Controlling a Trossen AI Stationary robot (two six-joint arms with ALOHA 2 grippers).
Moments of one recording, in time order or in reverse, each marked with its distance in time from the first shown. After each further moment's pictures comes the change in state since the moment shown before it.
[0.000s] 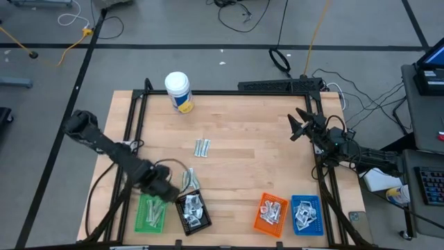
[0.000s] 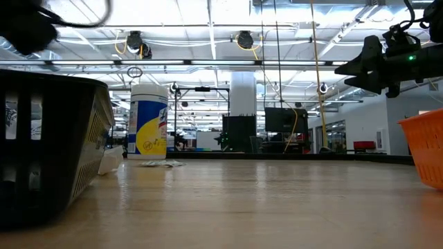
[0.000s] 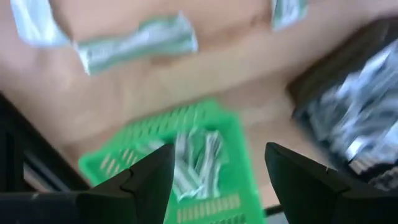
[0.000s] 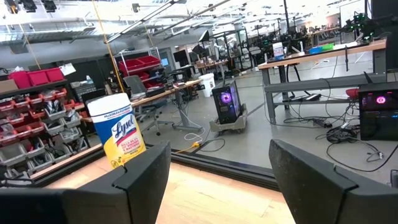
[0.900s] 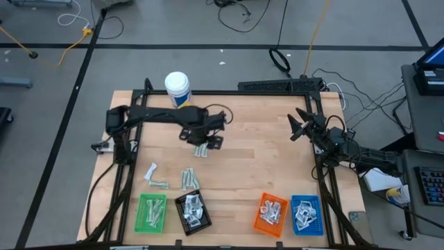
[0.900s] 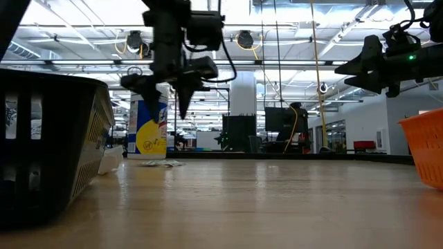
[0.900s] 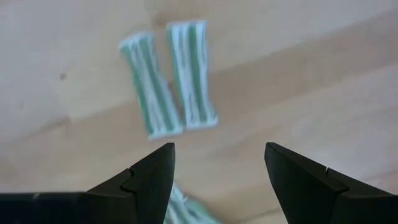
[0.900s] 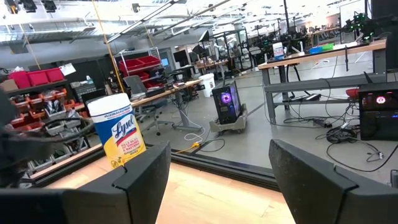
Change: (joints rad) left arm 0.780 0.436 0.484 -0.111 -0.028 0.748; right arm 0.000 0.000 0.000 0.000 0.000 0.000
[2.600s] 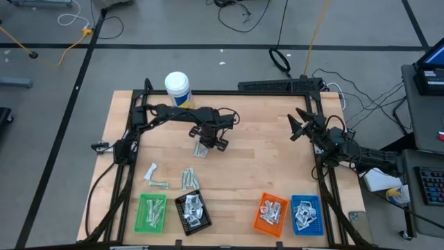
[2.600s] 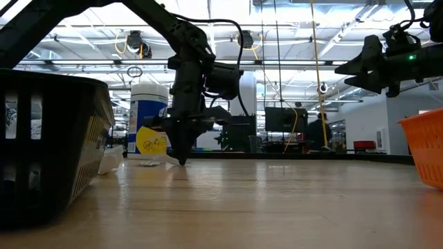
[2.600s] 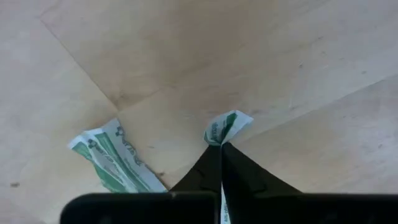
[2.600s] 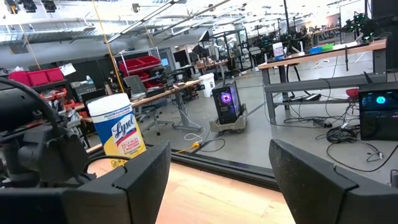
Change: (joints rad) left arm 0.078 0.291 0.085 0.098 0.065 0.267; right arm 0.000 0.000 0.000 0.000 0.000 0.000
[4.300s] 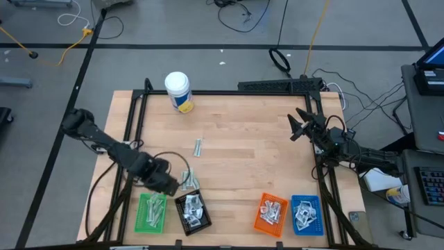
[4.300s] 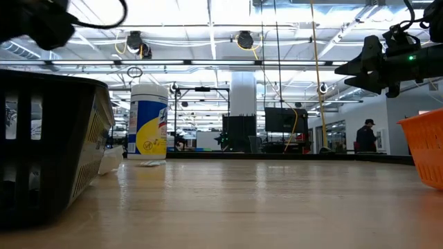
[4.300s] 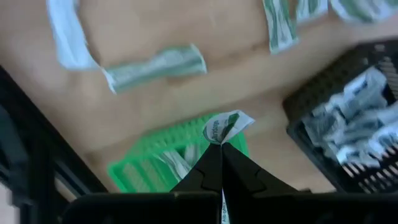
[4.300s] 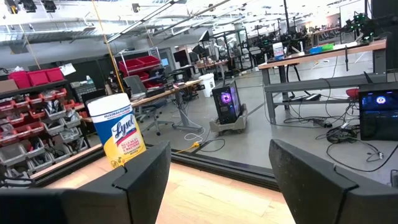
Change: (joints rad) left arm -0.774 -0.781 -0.541 -0.089 -0.052 -0.927; right arm 0.000 0.000 0.000 0.000 0.000 0.000
